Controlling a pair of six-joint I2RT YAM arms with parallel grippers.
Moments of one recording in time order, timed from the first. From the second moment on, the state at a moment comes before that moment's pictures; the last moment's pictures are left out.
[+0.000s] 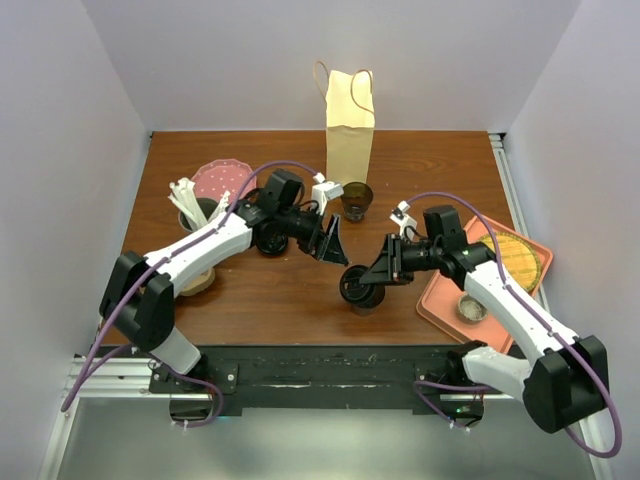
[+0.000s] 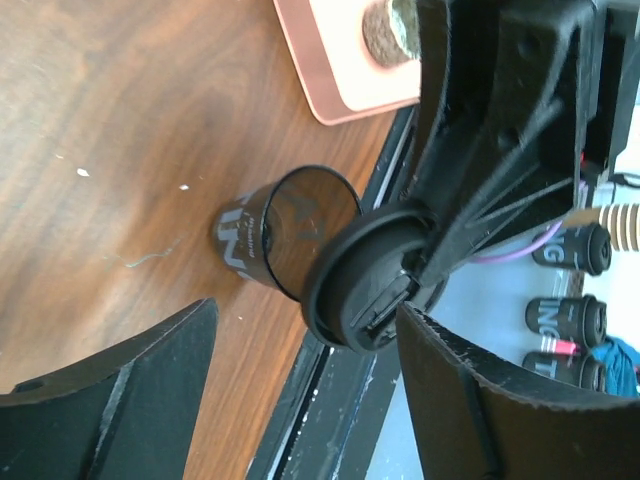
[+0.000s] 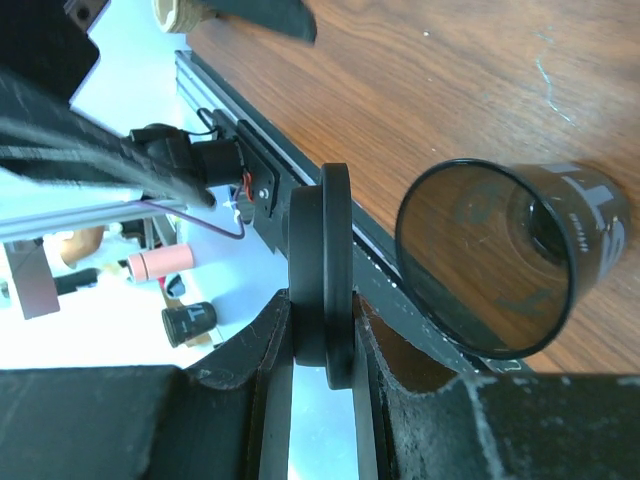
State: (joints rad) left arm -0.62 1.58 1.20 -0.38 0.77 -0.28; right arm 0.36 1.10 0.77 -0.51 -0.81 0.58
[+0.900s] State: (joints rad) left arm -0.70 1.69 1.20 -0.44 0.74 -0.25; right arm 0.28 1.23 0.76 -0.54 -0.88 0.50
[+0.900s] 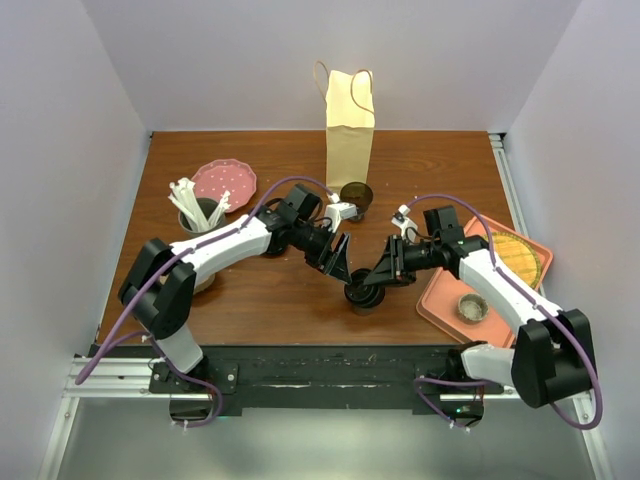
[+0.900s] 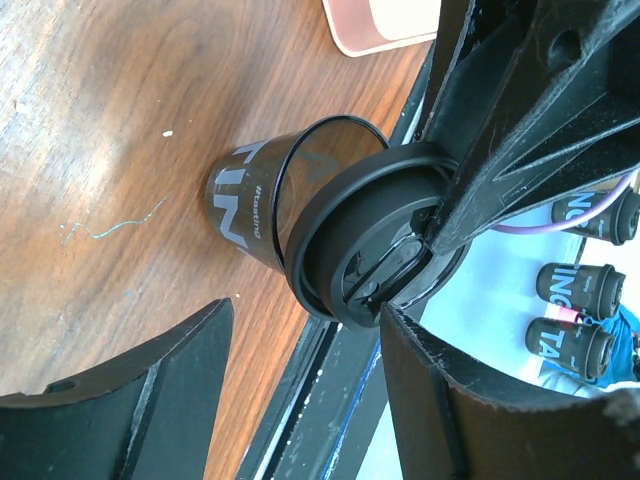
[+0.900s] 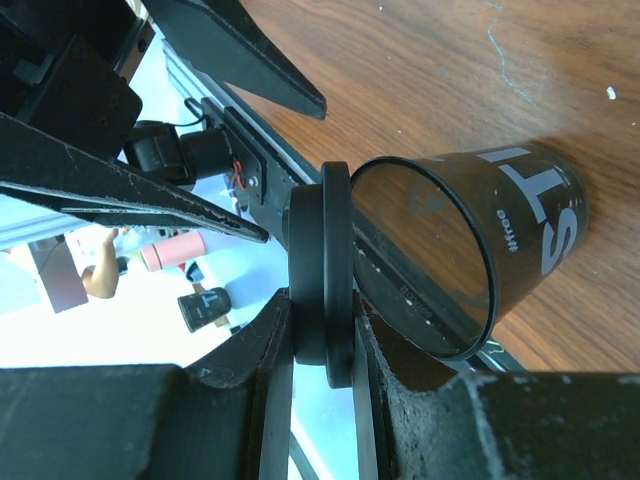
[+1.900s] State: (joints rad) left arm -0.72 1.73 1.21 -0.44 0.73 -0.24; right arm 0.21 1.26 0.77 -0.68 -0.88 0.39
